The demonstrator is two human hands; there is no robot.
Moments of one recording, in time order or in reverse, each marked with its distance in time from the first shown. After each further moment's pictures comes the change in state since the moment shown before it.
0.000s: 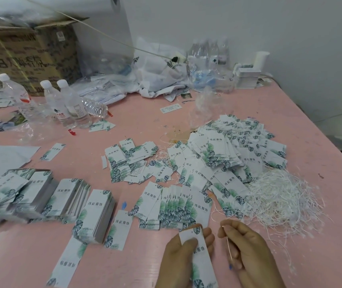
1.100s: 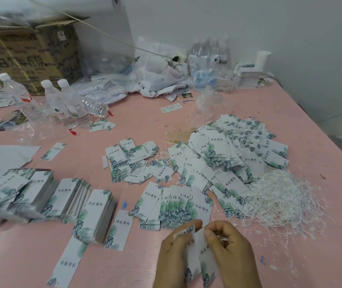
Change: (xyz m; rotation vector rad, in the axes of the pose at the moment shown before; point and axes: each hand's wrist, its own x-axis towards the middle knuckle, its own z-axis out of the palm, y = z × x) left_hand -0.012 0.013 0.003 0.276 0.061 0.177; right_hand -0.013 0.012 0.026 -0.748 0.086 -0.345
